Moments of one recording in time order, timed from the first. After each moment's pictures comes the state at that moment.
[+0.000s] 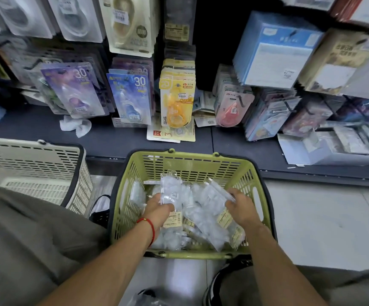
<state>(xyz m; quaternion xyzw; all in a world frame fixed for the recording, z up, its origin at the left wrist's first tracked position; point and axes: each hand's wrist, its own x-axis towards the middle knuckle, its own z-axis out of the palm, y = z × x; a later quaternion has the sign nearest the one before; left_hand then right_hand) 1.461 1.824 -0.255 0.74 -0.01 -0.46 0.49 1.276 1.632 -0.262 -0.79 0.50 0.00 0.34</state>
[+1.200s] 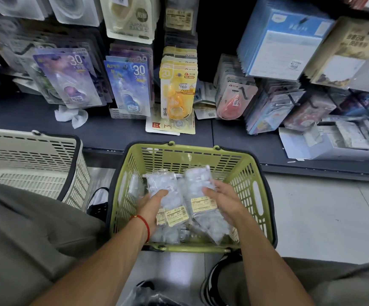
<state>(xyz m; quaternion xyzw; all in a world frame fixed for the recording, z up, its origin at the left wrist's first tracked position) 1.463 1.832 -0.262 0.63 0.13 -0.49 0.59 1.317 1.673 -0.235 -0.55 0.45 -0.08 0.70</state>
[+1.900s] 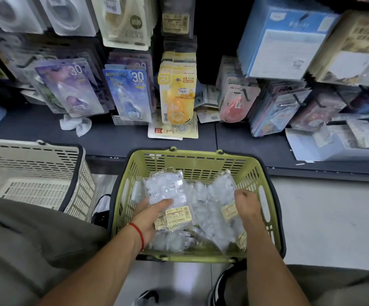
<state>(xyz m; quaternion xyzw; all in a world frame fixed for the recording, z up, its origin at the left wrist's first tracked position) 1.476 1.844 -0.260 0.61 0.09 -0.52 0.59 1.294 1.634 -0.262 -0.59 0.65 -0.11 0.48</state>
